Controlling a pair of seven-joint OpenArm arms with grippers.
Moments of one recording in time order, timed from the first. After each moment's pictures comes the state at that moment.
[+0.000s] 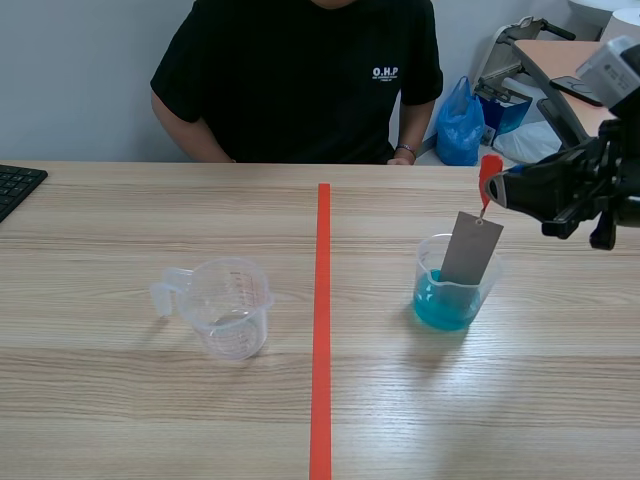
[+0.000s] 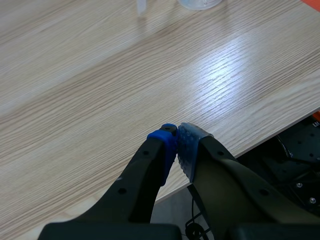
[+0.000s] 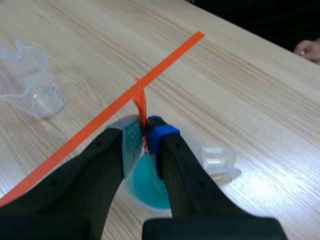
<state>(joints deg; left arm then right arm) 56.4 -11.3 -29.4 88.7 22.4 -31.4 -45.7 1.5 37.8 -2.7 85.0 41.0 45.3 -19.0</state>
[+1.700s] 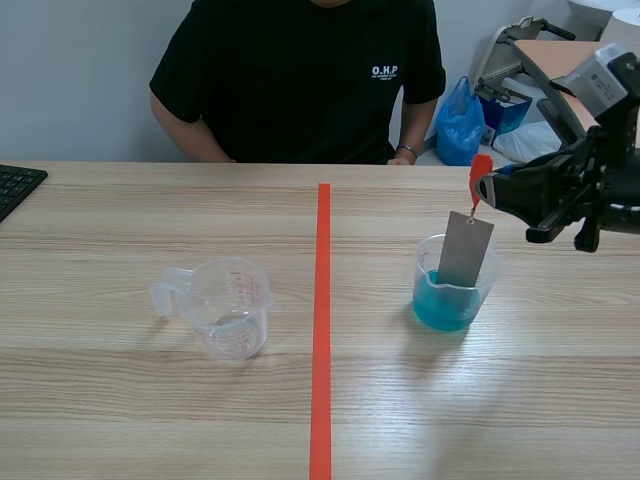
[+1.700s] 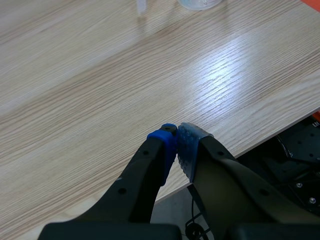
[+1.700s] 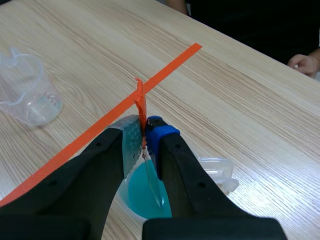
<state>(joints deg) 56.4 -11.3 -29.4 88.7 22.4 -31.4 -45.7 2.0 36.4 -3.5 84.4 35.9 45.3 -15.1</state>
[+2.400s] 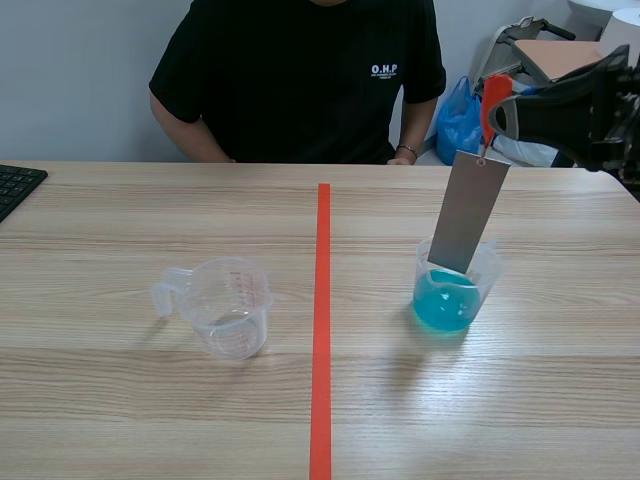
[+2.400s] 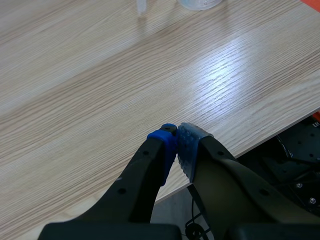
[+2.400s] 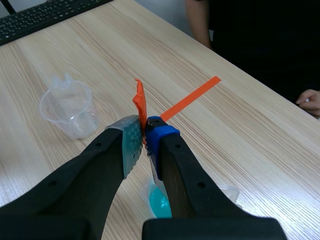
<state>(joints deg) 56.4 -11.3 -29.4 88.7 22.4 -31.5 -45.7 1.6 43.0 2.4 98.8 57.0 45.3 -32.4</state>
